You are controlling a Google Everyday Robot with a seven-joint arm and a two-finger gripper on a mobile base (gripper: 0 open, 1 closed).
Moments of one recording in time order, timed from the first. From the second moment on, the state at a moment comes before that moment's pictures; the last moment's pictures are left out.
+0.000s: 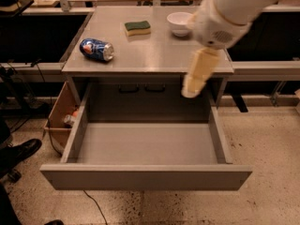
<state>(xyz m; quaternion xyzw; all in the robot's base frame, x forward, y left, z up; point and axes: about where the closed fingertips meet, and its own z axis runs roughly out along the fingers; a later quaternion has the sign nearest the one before) 0.531 -0.091 0.977 -0.66 0.71 -0.02 0.25</state>
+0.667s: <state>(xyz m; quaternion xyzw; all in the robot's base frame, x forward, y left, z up) 0.586 0.005 0.961 -0.68 0.68 0.01 0.29</state>
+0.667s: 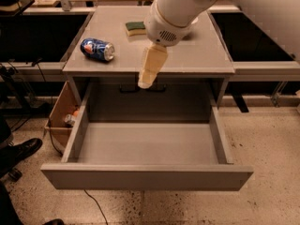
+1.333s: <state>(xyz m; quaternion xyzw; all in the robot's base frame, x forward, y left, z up) 0.602 0.064 0.950 -0.68 0.67 0.04 0.31</state>
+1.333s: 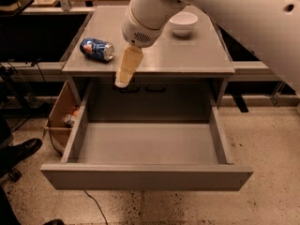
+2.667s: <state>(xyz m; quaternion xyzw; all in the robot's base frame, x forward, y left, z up) 0.730 0.173 0.872 -0.59 0.71 0.08 0.37</state>
